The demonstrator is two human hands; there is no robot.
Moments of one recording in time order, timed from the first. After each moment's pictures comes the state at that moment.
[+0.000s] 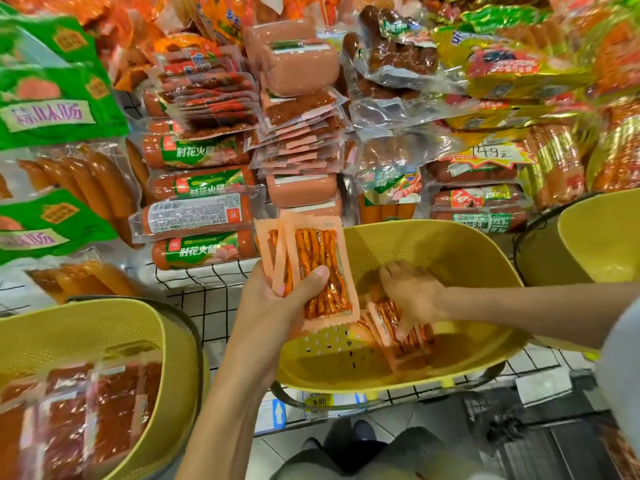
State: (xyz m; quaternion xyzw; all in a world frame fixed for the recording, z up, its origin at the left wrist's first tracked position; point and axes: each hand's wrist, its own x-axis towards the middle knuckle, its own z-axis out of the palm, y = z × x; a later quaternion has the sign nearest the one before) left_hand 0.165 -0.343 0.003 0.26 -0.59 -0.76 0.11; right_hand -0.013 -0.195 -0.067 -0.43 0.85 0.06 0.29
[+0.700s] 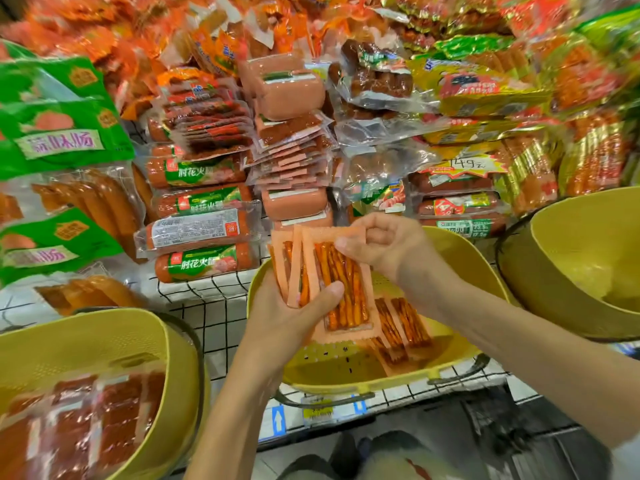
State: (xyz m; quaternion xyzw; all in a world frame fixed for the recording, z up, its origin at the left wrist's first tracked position) left_hand 0.170 -0.326 0.019 0.20 -0.65 -0.73 0.09; right_hand 0.048 -0.210 0.041 -0.19 0.69 -0.65 0.27
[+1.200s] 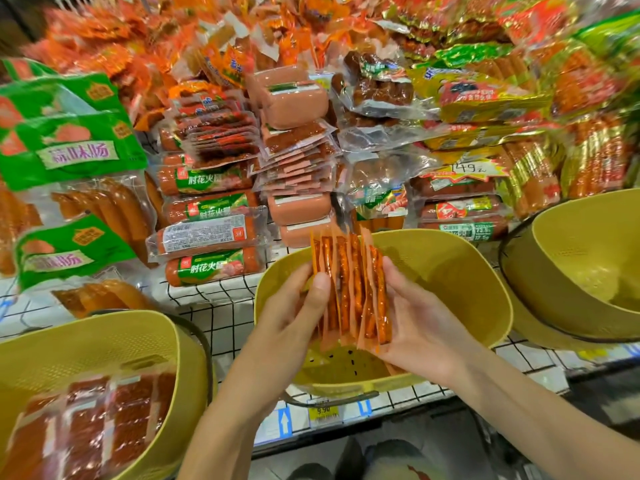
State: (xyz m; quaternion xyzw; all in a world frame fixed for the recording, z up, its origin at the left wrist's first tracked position) left_hand 0.189 -0.316 0.050 0.11 -0.69 -0.72 0.05; right_hand 0.079 -0.180 0.005 -0.11 0.27 -0.75 0.59
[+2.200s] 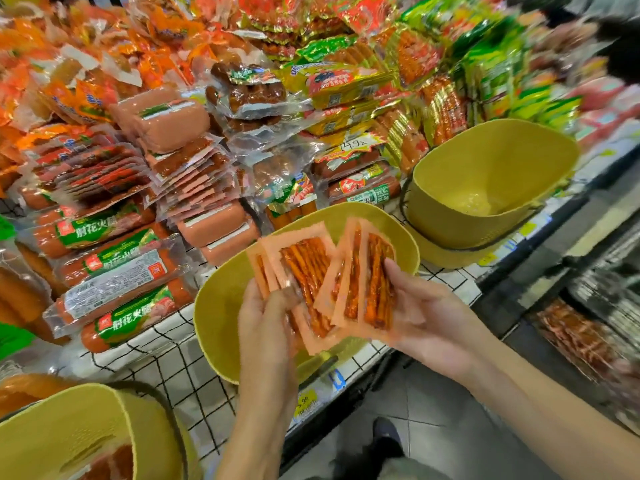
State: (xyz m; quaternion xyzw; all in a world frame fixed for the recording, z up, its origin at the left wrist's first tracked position) left_hand 0.179 -0.282 0.026 0.15 -0.57 -0.80 0.08; right_hand 0.136 -0.111 0.017 0.02 0.24 -0.89 0.39
